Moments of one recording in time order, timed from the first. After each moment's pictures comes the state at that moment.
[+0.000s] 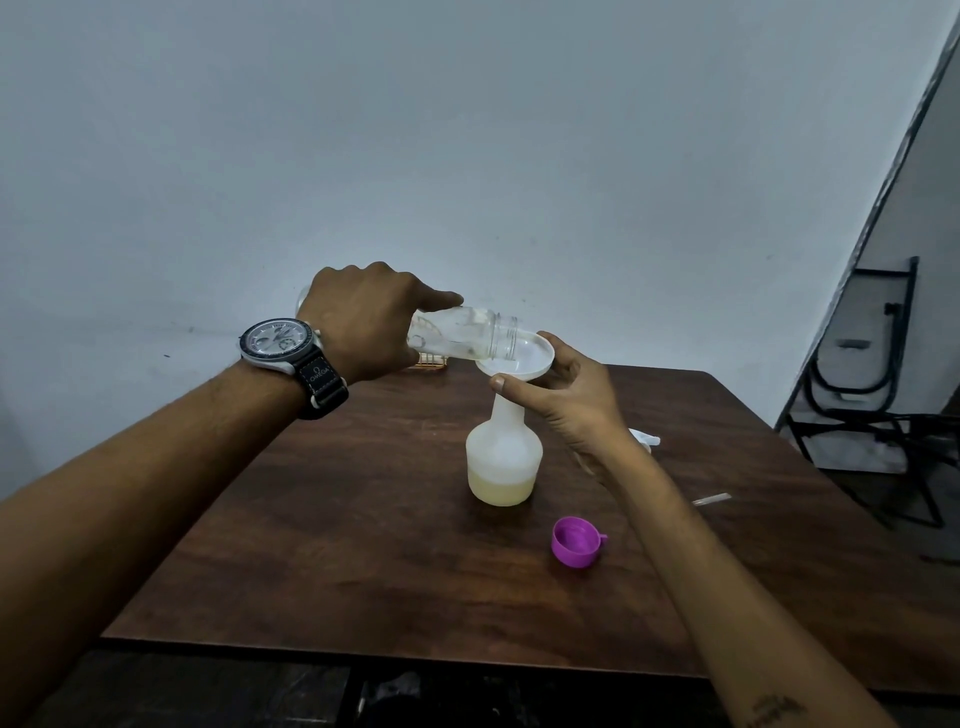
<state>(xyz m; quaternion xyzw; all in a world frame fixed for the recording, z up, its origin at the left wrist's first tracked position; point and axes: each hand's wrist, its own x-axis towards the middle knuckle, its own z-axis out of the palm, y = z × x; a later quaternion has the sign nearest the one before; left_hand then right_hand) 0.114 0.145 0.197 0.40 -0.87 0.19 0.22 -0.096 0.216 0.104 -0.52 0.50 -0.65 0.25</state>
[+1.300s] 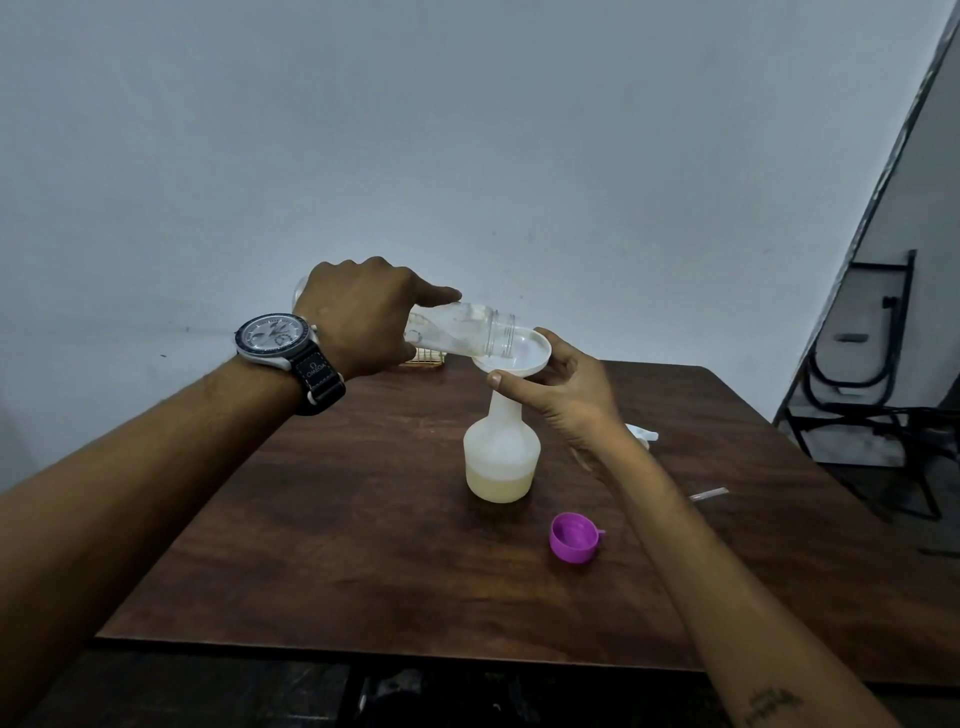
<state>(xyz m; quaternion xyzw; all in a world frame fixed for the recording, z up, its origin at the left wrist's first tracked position) 0.112 0.143 0.197 0.40 -0.86 0.21 0.22 -0.092 0.221 0.107 -0.51 0.50 -0.65 0.26</state>
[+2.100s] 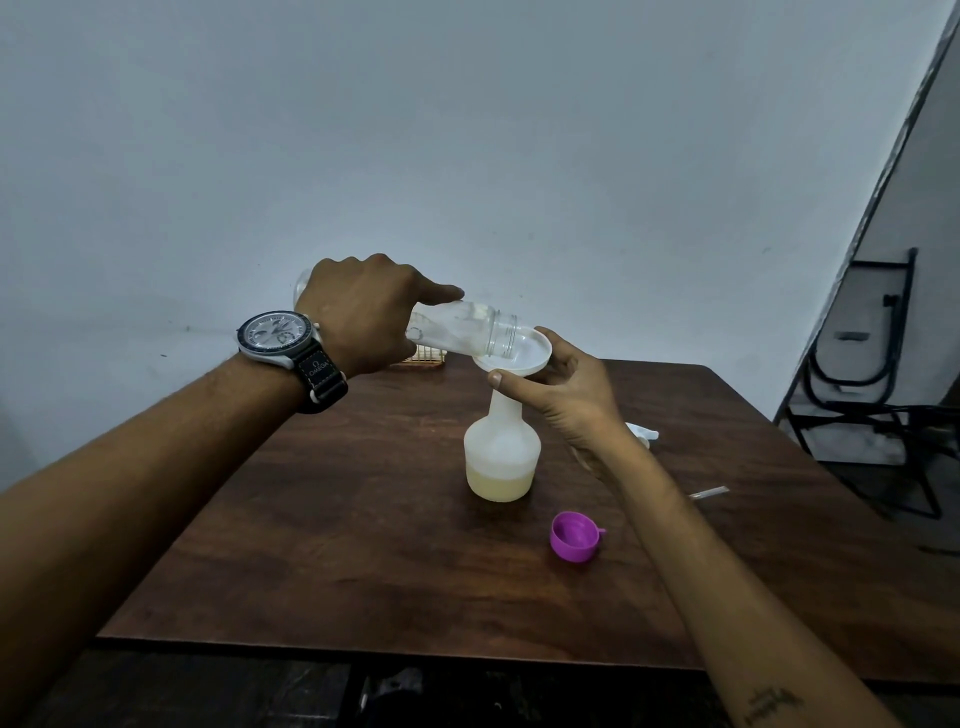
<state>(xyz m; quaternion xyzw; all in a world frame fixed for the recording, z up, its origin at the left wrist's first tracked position) 0.112 0.144 0.199 0.40 -0.87 0.21 0.22 -0.093 0.218 0.104 -0.51 0.49 -0.66 0.26</state>
